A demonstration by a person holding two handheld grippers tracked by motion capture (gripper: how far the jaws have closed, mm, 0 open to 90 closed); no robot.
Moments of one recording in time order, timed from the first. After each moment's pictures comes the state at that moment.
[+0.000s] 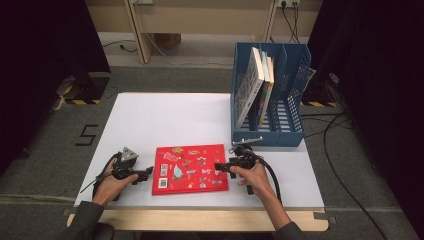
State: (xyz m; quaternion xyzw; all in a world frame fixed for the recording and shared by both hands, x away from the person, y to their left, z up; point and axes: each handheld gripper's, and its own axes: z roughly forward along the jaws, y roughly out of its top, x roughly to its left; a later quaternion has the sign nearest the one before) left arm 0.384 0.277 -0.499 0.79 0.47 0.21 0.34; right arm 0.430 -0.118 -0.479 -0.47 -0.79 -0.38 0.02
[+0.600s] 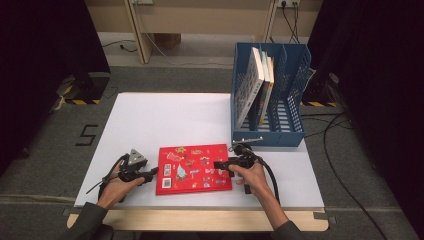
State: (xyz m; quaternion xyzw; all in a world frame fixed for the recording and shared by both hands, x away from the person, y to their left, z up) left arm 0.378 0.259 -0.497 0.80 0.45 0.21 0.35; right arm 0.433 -0.116 -0.482 -0.50 -0.77 -0.39 0.03
